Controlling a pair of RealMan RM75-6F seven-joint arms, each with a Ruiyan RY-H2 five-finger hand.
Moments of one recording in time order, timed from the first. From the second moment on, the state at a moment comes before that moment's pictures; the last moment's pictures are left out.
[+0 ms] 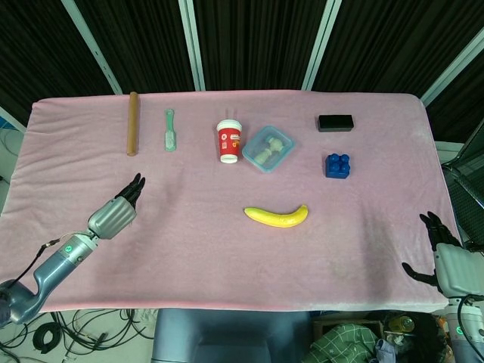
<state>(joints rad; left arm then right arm) -0.67 -1.45 0.13 -1.03 1.64 1.16 0.98 0.10 -1.12 0.12 -1.68 -1.32 1.37 0.03</state>
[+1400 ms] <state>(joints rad) -0.64 -1.51 0.03 -1.03 1.62 1.18 0.82 0.10 -1.12 0.12 -1.68 -1.32 1.37 0.03</state>
